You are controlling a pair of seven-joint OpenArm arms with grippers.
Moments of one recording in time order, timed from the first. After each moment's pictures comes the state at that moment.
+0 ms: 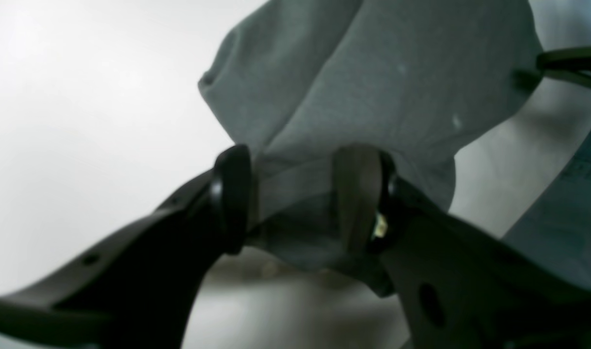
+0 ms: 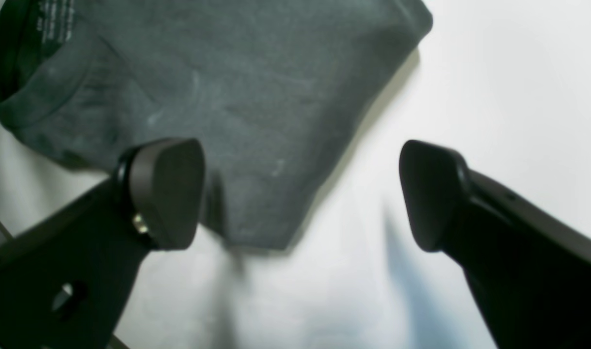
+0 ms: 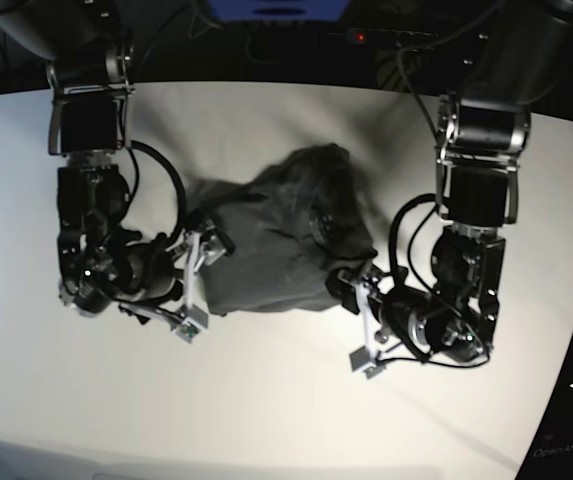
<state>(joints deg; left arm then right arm) -31.1 -6.2 3.9 60.4 -34.7 -39.1 80.8 15.7 7.1 -1.2 85.6 23.7 40.6 -80.1</state>
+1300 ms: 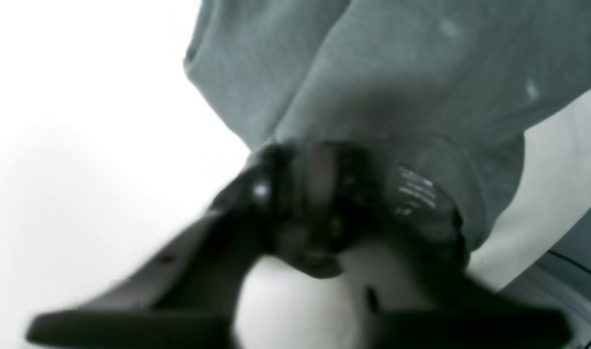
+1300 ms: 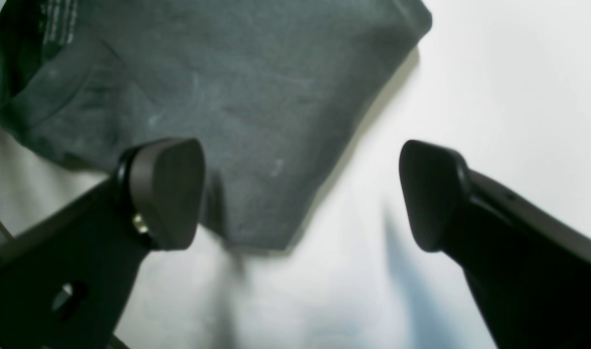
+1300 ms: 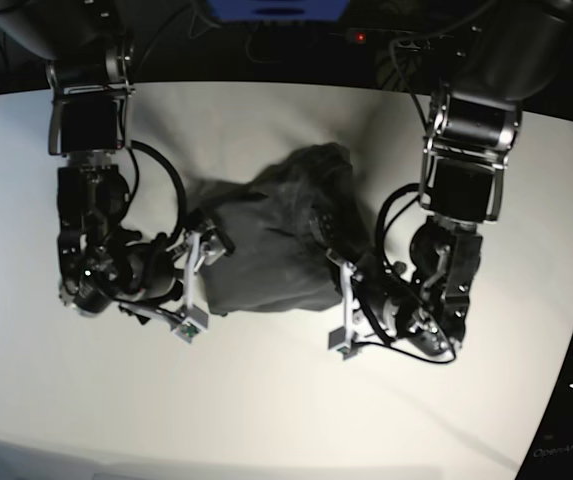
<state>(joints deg) -30.1 -4.4 9.6 60.0 -24.1 -39.1 78.2 15.7 7.1 -1.2 85.6 23.7 40.6 -80.1</state>
